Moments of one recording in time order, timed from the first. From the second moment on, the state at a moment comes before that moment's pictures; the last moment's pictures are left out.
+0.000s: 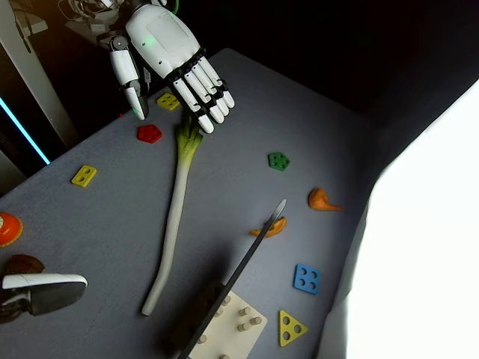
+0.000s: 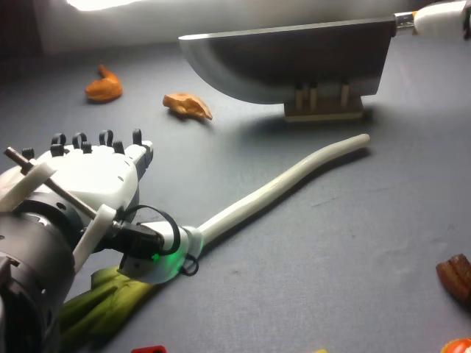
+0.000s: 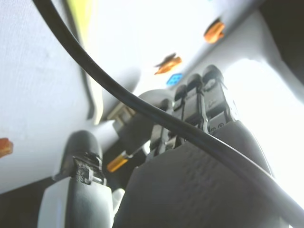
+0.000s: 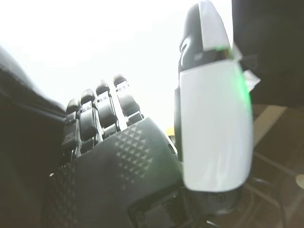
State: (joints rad) left arm 0.35 -0.90 0.35 1.25 1.30 -0.68; right arm -0.36 -0.92 1.25 0.31 0.45 -1.14
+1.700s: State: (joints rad) left arm 0.75 -1.06 0.31 1.56 1.41 -1.13; right arm -0.45 -1.33 1.74 0.21 0.45 -0.97
